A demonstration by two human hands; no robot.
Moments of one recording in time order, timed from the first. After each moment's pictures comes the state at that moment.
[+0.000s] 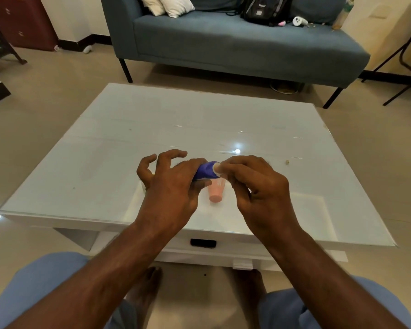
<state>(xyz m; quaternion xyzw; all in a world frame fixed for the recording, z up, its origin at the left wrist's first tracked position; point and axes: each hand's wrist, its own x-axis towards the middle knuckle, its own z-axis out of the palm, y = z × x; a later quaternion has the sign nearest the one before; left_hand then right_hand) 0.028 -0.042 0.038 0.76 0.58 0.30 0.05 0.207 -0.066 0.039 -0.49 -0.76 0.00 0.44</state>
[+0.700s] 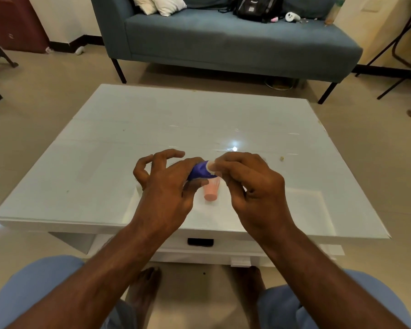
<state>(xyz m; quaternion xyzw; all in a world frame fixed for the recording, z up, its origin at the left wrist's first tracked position) 0.028 -0.041 0.030 0.75 0.56 0.33 0.09 0.207 -0.070 0.041 -0.48 -0.75 0.00 0.45</state>
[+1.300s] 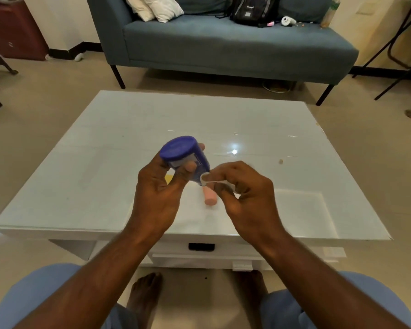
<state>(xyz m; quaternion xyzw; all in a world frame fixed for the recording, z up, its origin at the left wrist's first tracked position) 0.026 -0.038 0.046 0.61 0.44 0.53 0.38 0.195 -0.068 0.036 -0.50 -0.67 0.21 0.50</state>
